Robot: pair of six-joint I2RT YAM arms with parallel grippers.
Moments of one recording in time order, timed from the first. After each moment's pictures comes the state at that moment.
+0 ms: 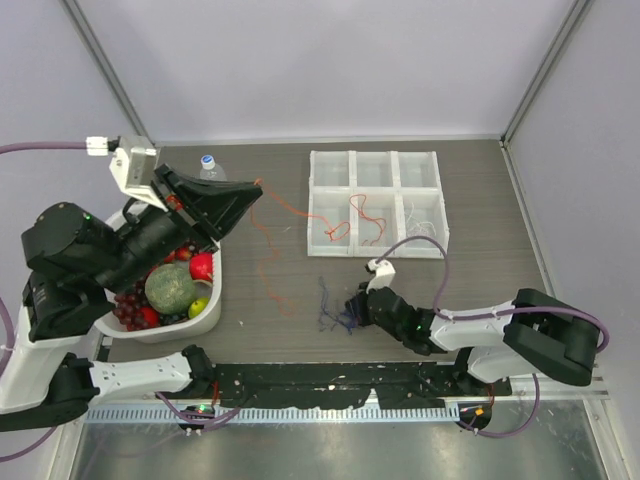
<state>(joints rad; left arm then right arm) -1.07 0.94 1.72 -0.56 -0.16 -0.25 1.07 1.32 0.33 0.52 0.33 0.65</state>
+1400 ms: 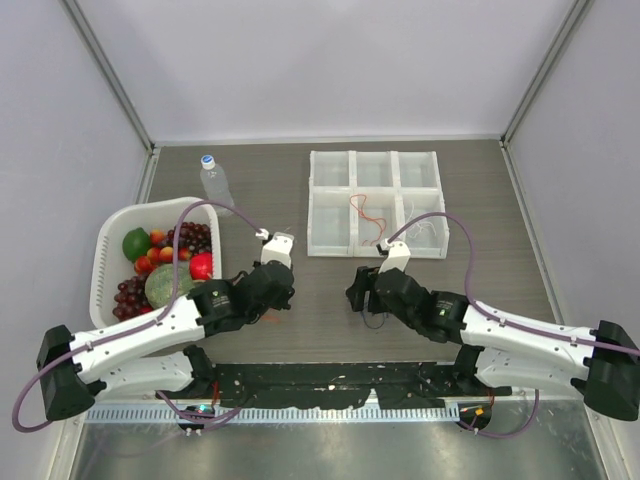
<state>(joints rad) -1.07 1.00 0.81 -0.56 -0.50 -0.55 1.05 0.95 0.56 -0.23 0.41 0.73</state>
